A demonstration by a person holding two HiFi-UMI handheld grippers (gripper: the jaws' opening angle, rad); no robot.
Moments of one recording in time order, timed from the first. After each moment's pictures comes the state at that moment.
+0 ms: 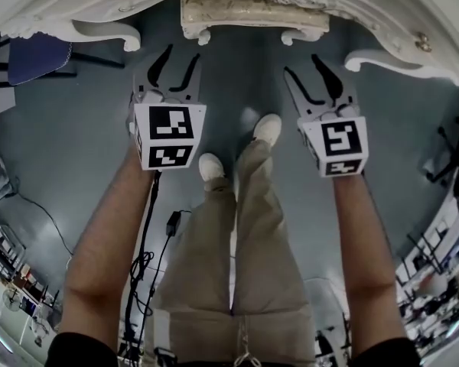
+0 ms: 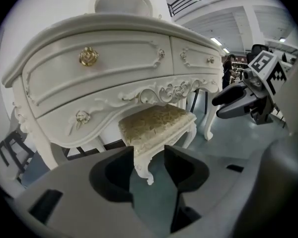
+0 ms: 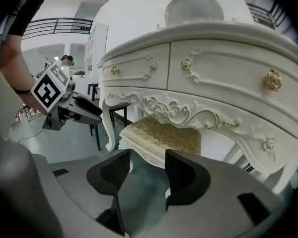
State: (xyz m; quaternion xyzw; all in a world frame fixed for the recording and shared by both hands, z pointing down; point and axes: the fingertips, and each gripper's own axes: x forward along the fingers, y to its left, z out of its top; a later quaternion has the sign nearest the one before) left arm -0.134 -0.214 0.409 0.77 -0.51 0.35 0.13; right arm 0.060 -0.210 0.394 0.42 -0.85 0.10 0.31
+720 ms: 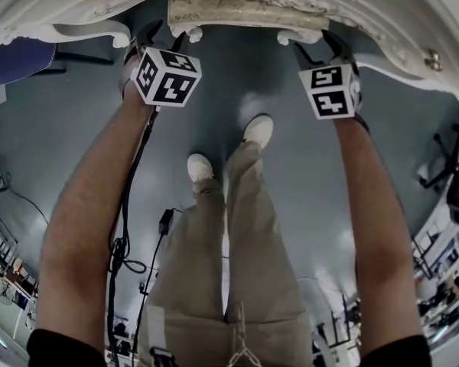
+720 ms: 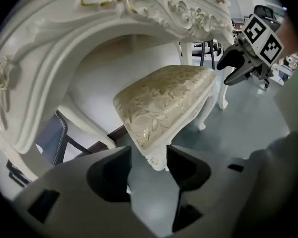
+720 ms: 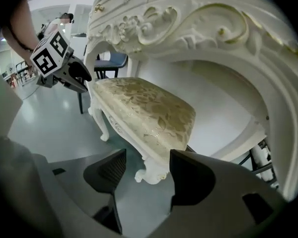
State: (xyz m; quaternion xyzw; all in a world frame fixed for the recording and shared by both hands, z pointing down) left arm -0.160 -0.282 0.529 0.71 -0.49 0.49 0.12; right arm 0.124 -0.296 0.512 0.41 -0.78 0.06 0.48
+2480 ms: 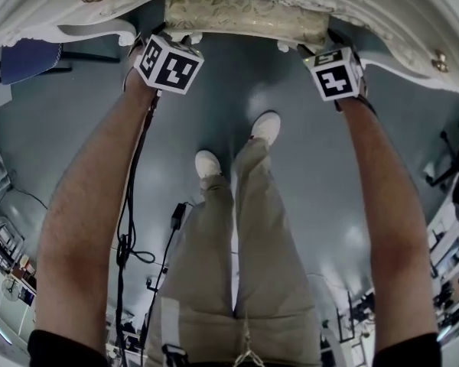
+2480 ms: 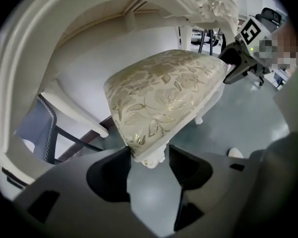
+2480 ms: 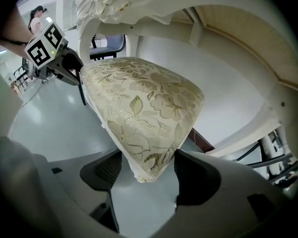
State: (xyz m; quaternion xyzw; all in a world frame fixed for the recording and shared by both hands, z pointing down) left arm -0.172 -0.273 0.556 0.69 -0.44 0.54 0.19; right arm 0.135 -0.297 0.551 0.38 -0.74 0.13 0.54
